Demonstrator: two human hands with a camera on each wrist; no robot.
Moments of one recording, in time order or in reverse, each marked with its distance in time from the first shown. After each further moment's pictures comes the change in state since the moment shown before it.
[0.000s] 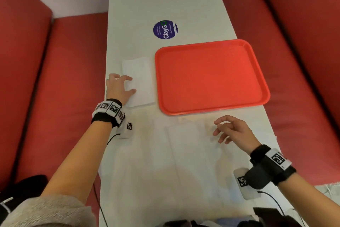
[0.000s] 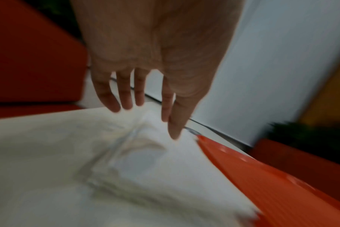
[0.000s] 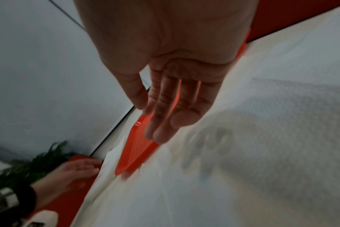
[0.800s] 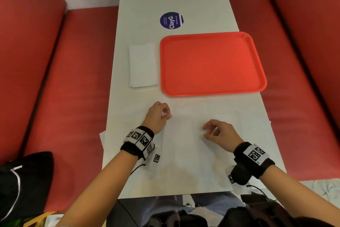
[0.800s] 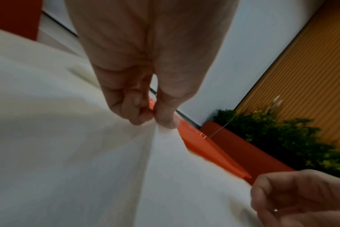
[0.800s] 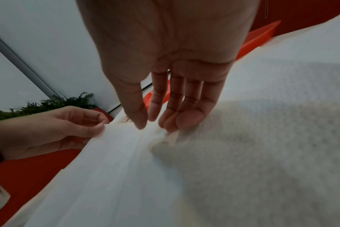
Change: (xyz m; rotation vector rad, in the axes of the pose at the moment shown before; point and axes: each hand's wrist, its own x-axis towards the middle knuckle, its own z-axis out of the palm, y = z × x) left_hand -0.166 0.033 0.081 -0.219 -0.267 0.195; right_hand -0.032 0.053 0.033 -0.433 -0.098 -0.131
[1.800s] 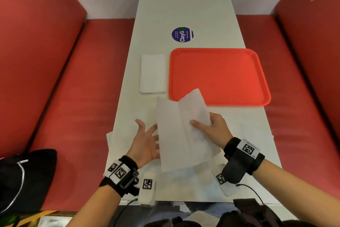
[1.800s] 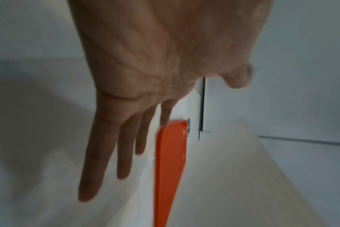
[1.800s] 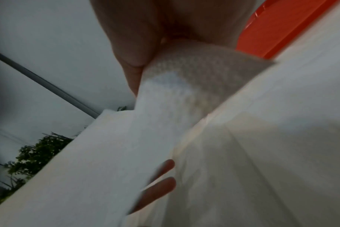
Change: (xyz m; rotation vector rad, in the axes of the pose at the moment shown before) left_hand -0.090 -0.003 -0.021 -1.376 -0.234 -0.456; right_hand 0.008 -0.084 0.001 0.450 0.115 -0.060
